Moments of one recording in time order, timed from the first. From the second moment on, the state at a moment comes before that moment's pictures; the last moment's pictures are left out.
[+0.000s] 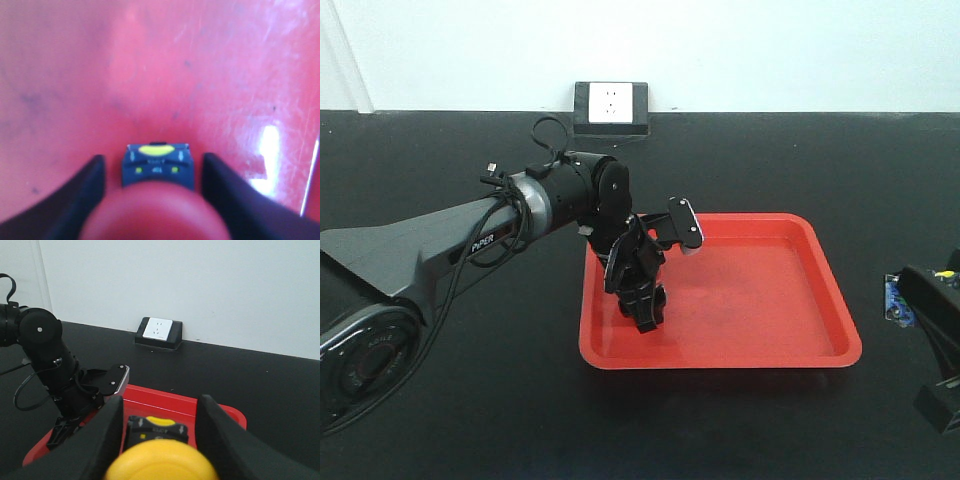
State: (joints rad) left arm -0.58 2.31 -1.96 -0.24 1.04 0.93; right arm 0.36 0.50 -0.40 -0.26 0.09 0.24
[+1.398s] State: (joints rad) left arm -0.31 1.65 -1.72 0.09 0.94 -0.01; right arm 0.36 0.50 -0.40 -0.26 0.09 0.24
